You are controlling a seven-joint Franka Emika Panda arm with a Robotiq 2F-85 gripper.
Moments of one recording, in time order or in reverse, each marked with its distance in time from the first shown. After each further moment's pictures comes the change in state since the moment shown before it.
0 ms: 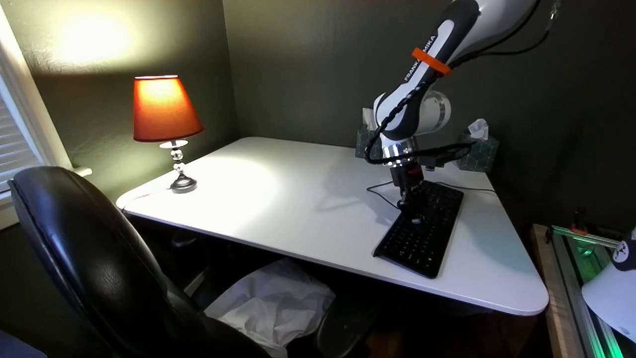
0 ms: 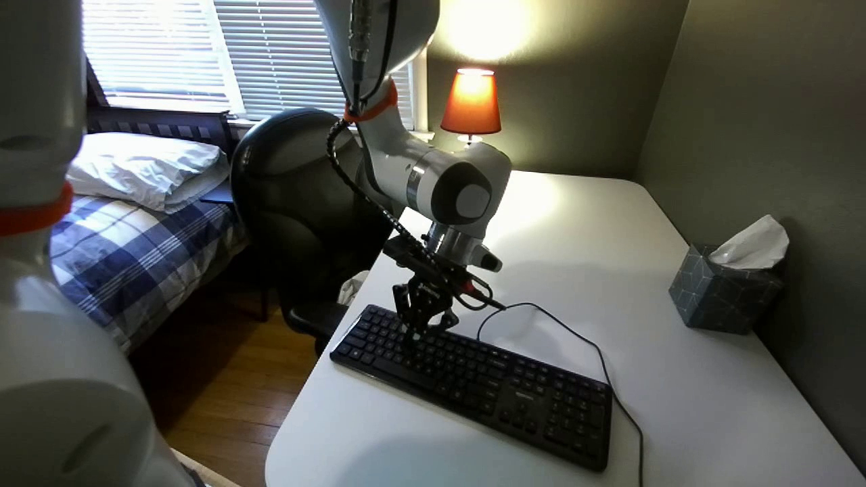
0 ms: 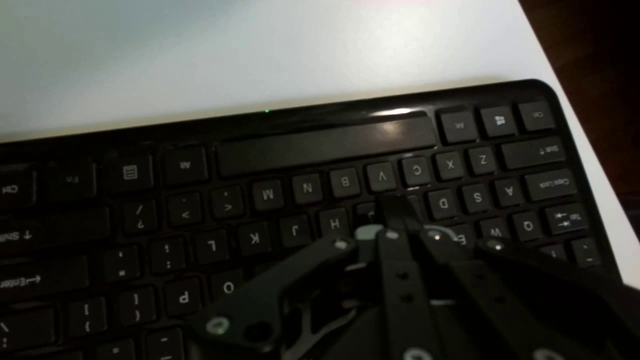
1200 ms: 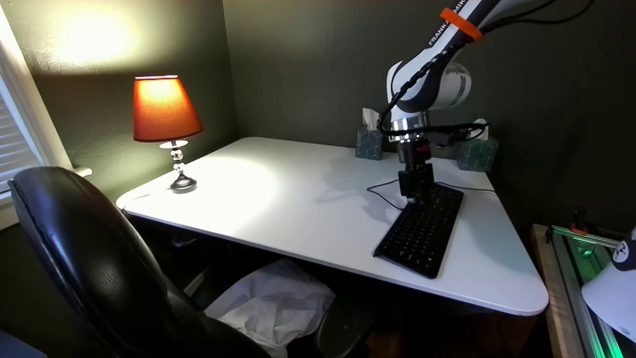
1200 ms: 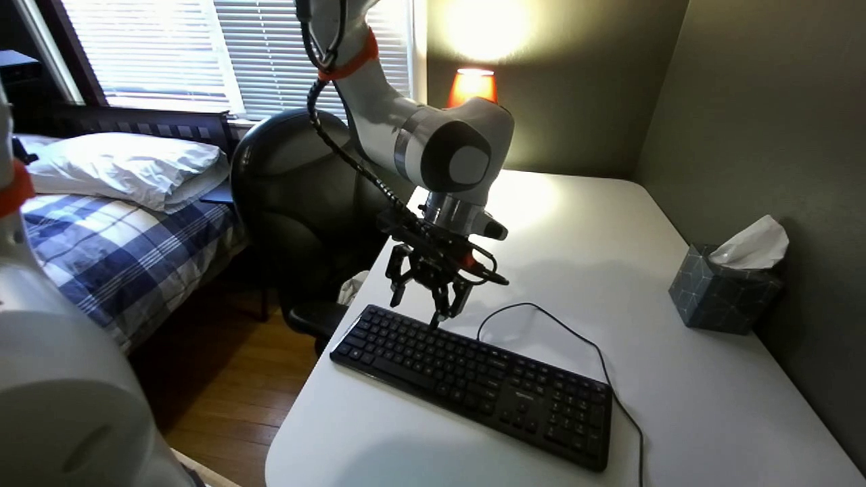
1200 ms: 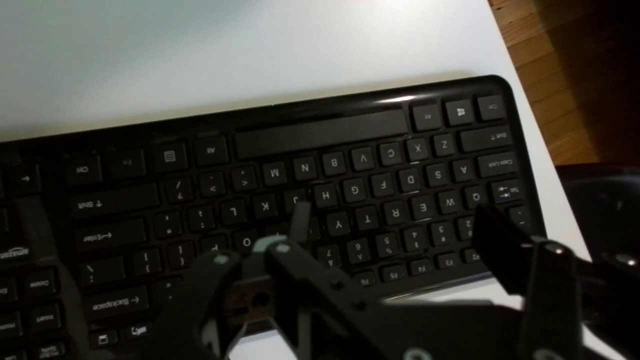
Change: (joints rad) arm 0.001 -0.205 -0.014 -0.102 -0.005 0.028 0.002
